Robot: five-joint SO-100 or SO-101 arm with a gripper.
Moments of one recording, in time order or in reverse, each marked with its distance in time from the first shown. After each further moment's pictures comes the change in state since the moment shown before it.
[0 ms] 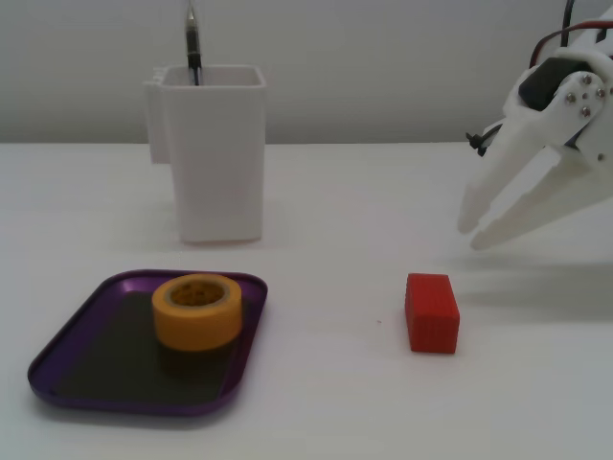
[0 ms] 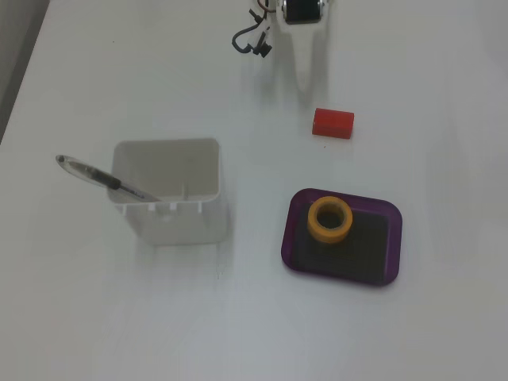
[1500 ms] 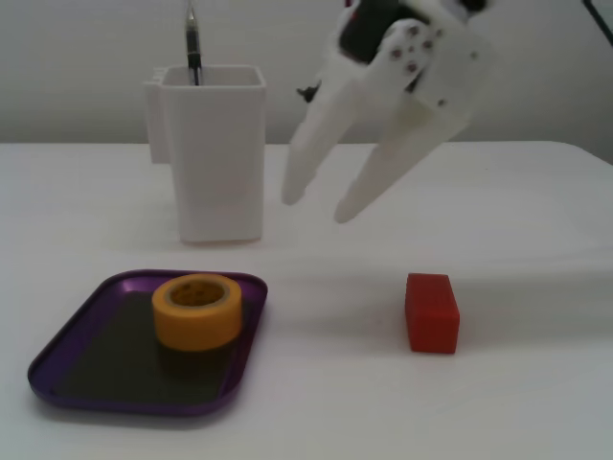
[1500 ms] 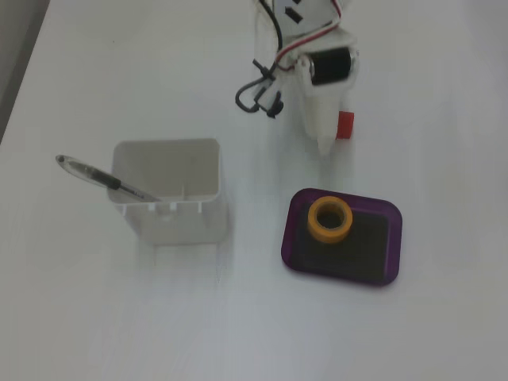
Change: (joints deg) arm -1.8 -89.7 -68.6 -12.6 -19.7
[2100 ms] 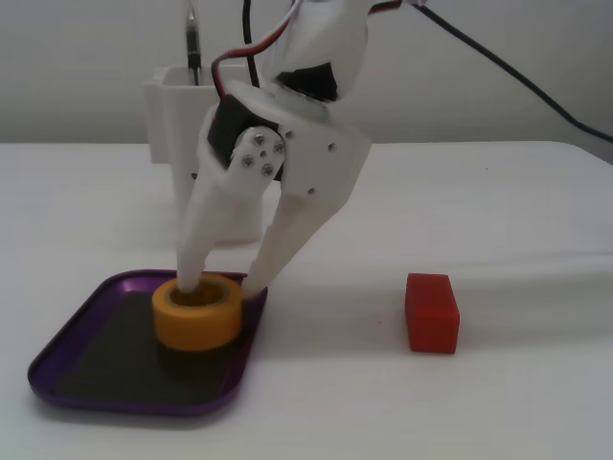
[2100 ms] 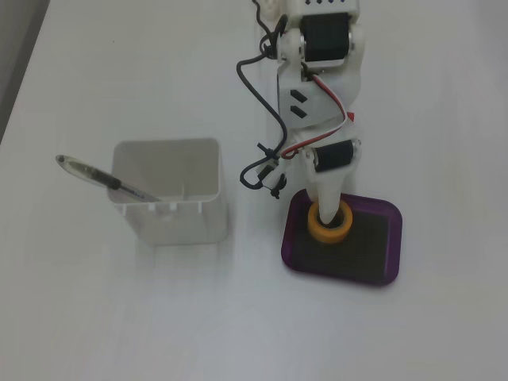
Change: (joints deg) arm 0.3 -30.8 -25.8 0.0 -0.7
